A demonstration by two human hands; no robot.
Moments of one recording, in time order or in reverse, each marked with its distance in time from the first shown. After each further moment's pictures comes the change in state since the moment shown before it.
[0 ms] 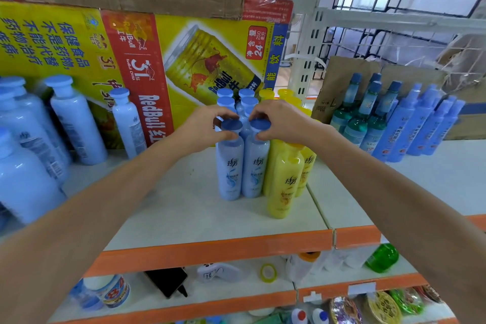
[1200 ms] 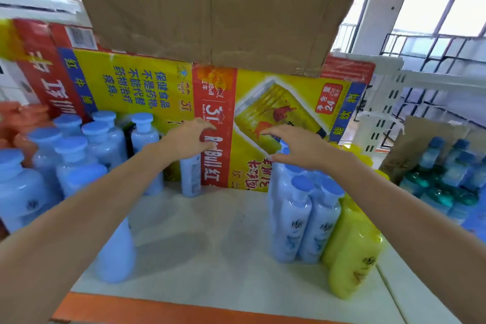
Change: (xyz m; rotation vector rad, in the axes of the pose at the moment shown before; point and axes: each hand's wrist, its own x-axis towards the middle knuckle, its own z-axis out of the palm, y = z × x) left_hand 0.000 -0.104 -0.128 0.467 0.013 -0.264; right_hand 0.090 -0.058 -0.008 -0.060 -0.041 -0.154
